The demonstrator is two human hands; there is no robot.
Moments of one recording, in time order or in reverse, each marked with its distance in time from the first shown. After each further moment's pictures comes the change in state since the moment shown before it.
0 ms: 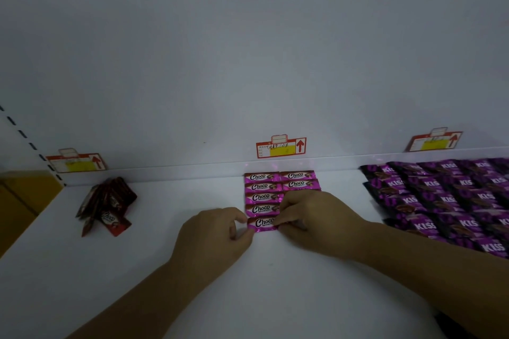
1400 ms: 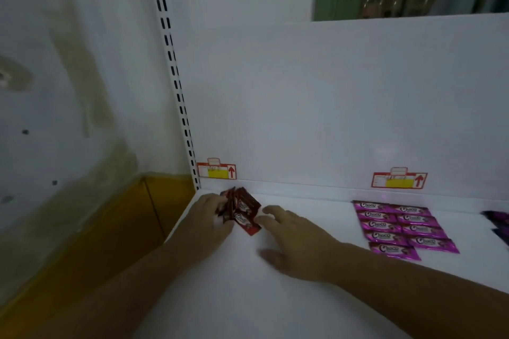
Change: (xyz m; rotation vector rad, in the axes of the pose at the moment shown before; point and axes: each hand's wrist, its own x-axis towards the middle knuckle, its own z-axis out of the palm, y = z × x) left_hand -0.034 -0.183 -0.119 0.078 0.129 -0.175; right_hand 0.130 -0.161 0.062 -0.095 -0.106 -0.079
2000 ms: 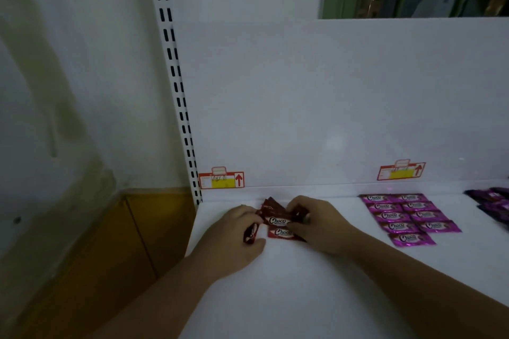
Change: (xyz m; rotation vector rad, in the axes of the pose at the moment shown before) left_hand 0.023 -0.015 -0.004 -0.101 -0.250 0.338; right_hand 0.040 0.004 0.002 0.386 0.202 0.529
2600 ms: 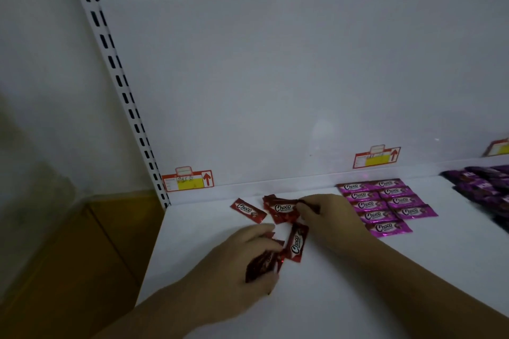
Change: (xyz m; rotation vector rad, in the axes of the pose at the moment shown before) left_hand -0.016 0.060 0.005 -0.067 -0.268 0.117; right_hand -0.023 0.039 -0.020 0.021 0.217 0.149
